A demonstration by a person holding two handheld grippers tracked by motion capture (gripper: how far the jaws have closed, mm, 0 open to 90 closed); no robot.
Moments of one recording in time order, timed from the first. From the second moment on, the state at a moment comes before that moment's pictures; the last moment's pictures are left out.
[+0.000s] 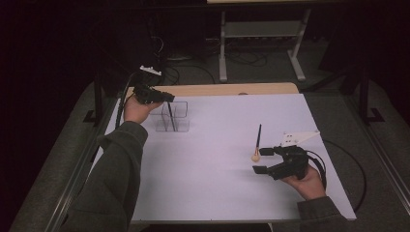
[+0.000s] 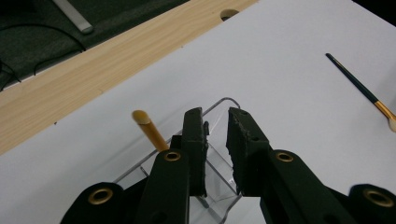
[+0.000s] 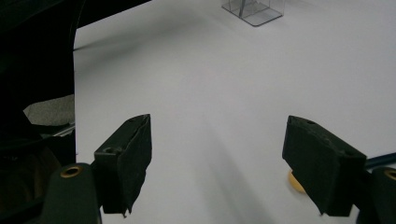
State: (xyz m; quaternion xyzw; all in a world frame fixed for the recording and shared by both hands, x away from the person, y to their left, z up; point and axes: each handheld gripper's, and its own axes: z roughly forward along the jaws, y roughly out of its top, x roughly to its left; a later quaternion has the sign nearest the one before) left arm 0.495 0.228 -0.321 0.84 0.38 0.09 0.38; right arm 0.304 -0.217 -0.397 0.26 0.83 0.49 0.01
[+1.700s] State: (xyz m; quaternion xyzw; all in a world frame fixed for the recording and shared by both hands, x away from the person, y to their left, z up) left arm 0.449 0.223 -0.308 0.85 0.33 0.08 0.41; right arm 0.305 -0.224 -0.398 0.27 0.83 0.49 0.02
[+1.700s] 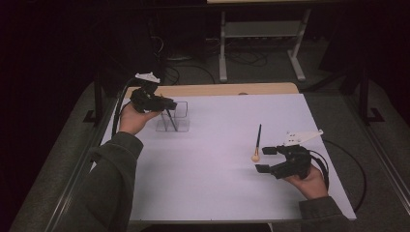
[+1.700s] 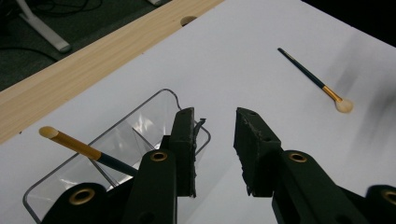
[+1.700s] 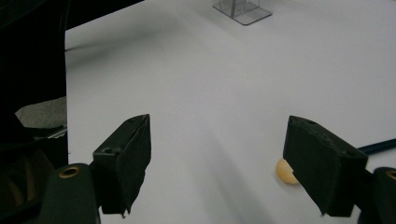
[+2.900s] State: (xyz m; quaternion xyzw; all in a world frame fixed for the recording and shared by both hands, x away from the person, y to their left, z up) left arm 0.413 0.222 -0.314 0.85 0.31 0.06 0.41; right arm 0.305 -0.223 -0.401 0.28 0.83 0.48 0.02
